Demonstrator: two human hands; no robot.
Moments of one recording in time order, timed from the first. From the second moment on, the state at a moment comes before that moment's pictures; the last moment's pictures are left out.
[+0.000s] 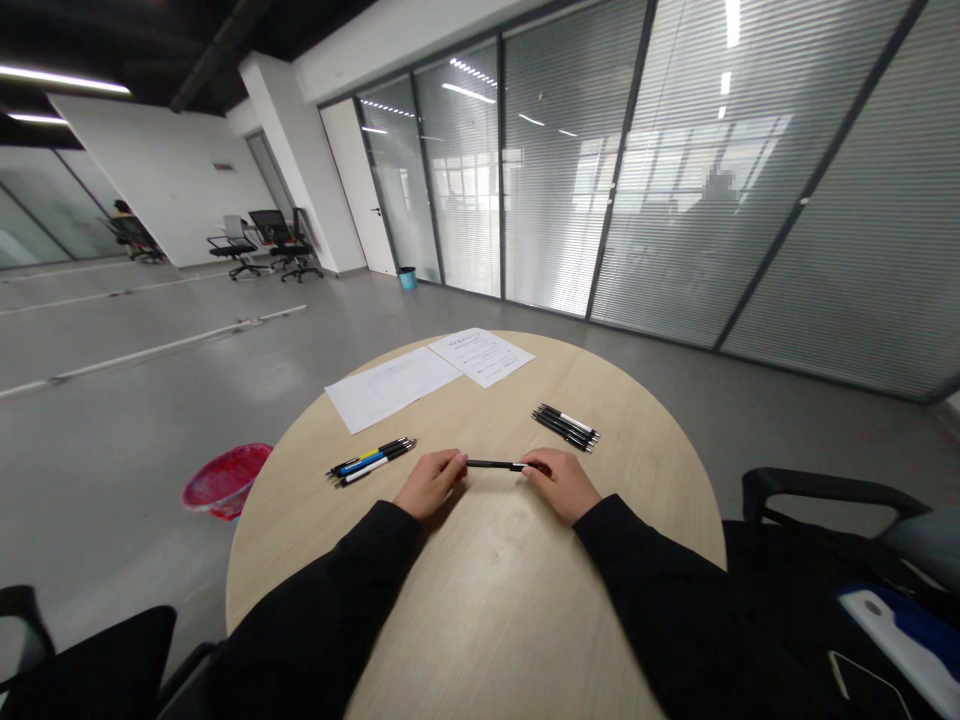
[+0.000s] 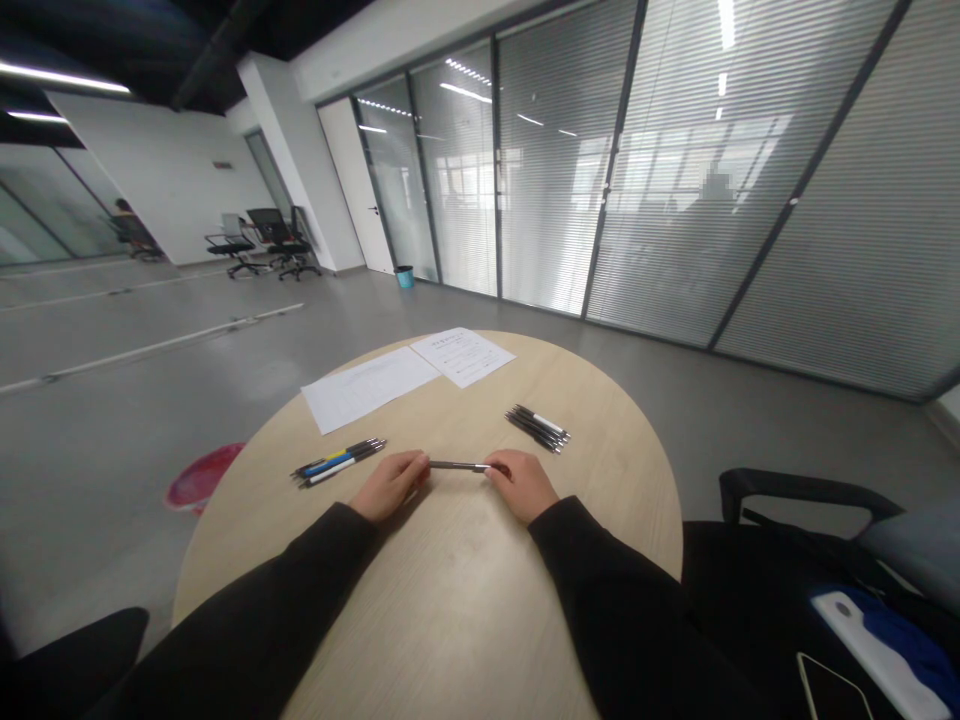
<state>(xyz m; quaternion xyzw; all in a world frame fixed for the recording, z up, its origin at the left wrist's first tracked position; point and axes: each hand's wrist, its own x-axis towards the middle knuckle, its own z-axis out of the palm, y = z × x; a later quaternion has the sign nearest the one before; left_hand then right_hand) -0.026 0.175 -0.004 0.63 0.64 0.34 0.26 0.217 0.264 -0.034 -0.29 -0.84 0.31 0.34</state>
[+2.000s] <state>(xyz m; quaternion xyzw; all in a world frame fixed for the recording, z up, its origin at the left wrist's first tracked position) 0.013 0.184 -0.002 0.49 0.51 0.58 0.40 0.188 0.222 -0.033 -0.17 -0.92 0.20 0.28</state>
